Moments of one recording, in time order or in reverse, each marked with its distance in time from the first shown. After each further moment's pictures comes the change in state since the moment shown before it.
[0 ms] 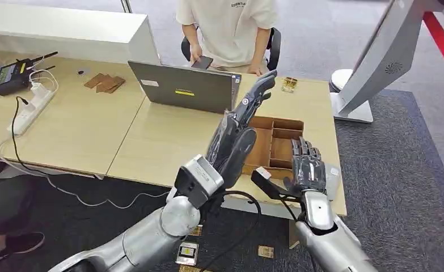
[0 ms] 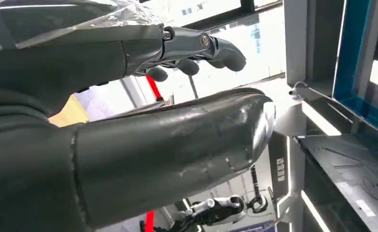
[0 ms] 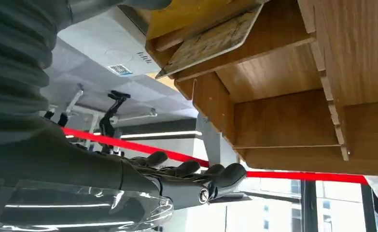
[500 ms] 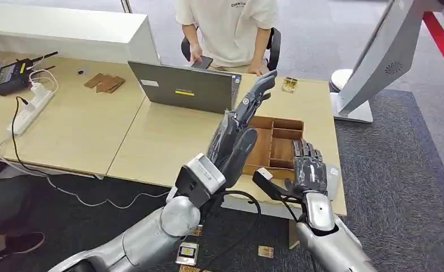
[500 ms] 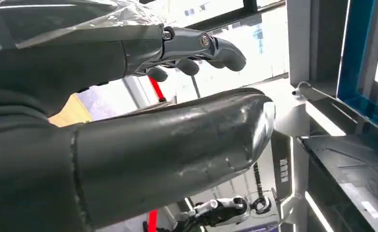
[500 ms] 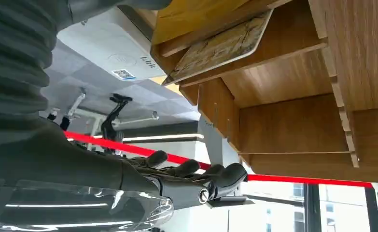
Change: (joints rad) left arm 0.000 0.000 0.000 0.000 -0.006 0.002 0.014; right arm 0.002 -0.003 0.000 0.011 -0.014 -0.010 -0.005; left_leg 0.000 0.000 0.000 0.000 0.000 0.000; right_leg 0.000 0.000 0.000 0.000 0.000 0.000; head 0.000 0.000
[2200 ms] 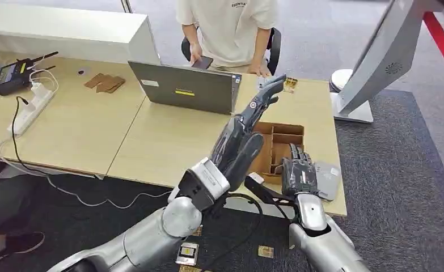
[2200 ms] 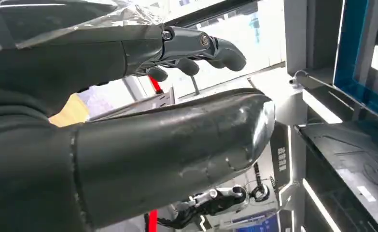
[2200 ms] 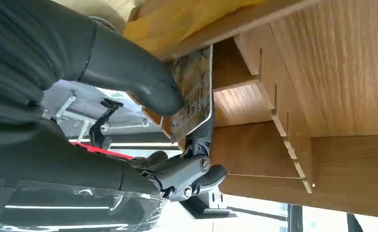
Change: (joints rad) left arm -0.009 0.000 -0.015 0.007 0.004 -0.035 -0.005; right arm -0.002 0.040 0.018 0.030 -0.012 0.055 -0.031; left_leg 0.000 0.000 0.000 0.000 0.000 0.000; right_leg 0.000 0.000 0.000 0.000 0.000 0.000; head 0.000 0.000
